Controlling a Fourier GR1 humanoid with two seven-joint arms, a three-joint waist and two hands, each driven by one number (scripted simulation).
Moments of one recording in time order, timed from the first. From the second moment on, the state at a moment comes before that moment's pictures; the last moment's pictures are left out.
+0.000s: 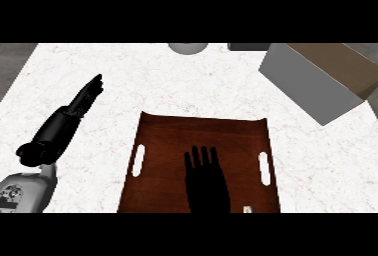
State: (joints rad) left arm -0.20 0.36 -0.07 -1.56 -0.02 -0.14 -0.06; right arm -0.26 -0.01 0.84 -1.56 1.15 0.53 0.80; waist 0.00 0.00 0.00
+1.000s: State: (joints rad) left arm -0.20 0.30 -0.01 -1.57 -0.08 -0.19 -0.06; right arm -0.31 -0.03 0.81 -1.35 1.28 0.28 0.49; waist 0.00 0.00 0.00
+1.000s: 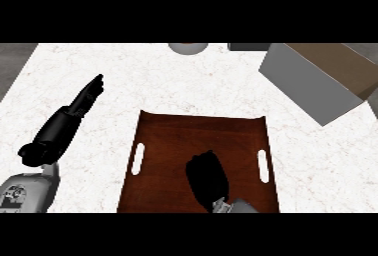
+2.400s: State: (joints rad) left arm -0.22 0.28 0.00 -1.55 -0.11 -0.21 -0.07; right arm -1.04 -0.09 0.06 -0.89 1.06 -0.17 0.34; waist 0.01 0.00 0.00
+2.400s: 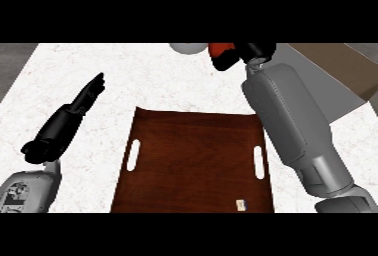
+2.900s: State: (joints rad) left arm -0.23 0.25 -0.01 -1.53 -0.13 -0.21 -0.07; right arm -1.11 -0.27 -0.14 -0.74 1.01 -0.26 0.34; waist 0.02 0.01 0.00
